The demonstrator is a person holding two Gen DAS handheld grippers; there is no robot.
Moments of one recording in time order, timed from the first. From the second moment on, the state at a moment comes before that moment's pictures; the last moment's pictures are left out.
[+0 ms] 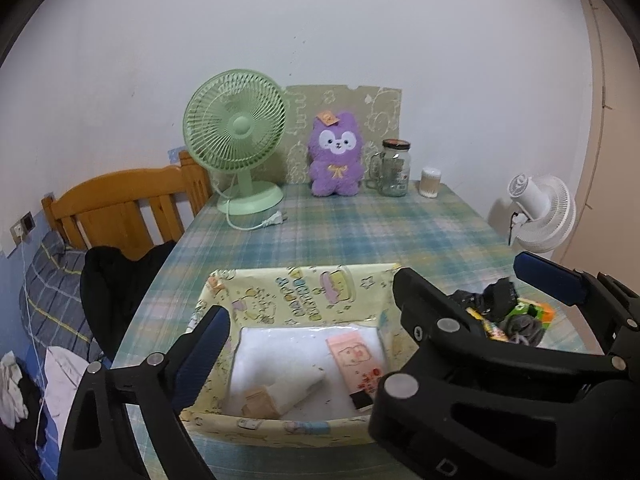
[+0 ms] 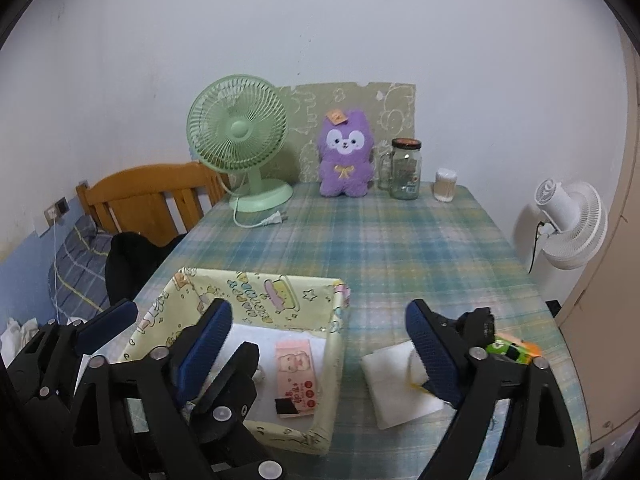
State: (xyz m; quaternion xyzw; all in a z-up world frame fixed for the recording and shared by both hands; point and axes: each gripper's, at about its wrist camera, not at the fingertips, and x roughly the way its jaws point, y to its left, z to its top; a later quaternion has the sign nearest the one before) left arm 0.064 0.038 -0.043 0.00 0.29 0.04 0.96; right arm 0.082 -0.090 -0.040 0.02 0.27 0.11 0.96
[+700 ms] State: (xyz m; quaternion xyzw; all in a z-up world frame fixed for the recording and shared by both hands) left arm 0.051 -0.021 -0.028 0.00 0.28 -0.02 0.96; right arm 0.052 -0.152 -0.021 0.01 0.23 0.08 0.97
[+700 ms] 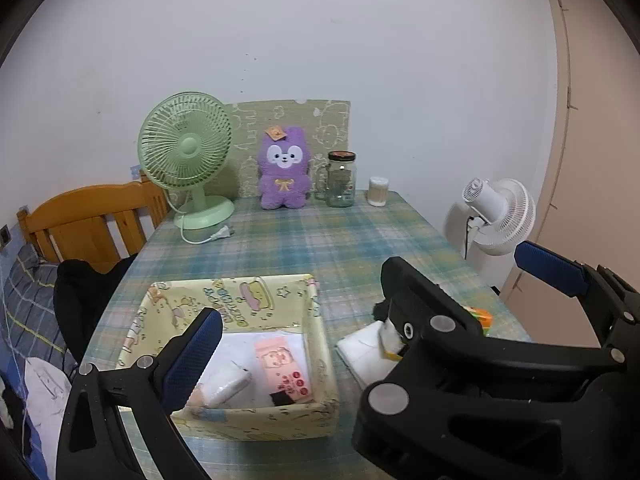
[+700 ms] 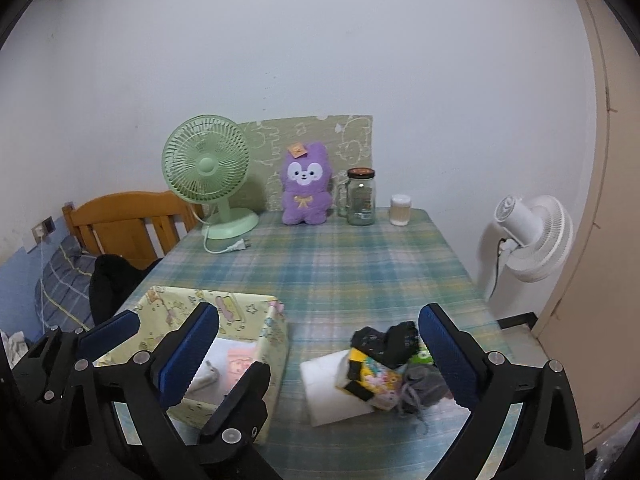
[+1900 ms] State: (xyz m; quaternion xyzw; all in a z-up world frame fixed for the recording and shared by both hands) left arm 0.065 -0.118 -0.077 0.02 0.30 -0.07 0.95; right arm 0.045 -0.250 -0.078 0.06 0.26 0.02 0.96
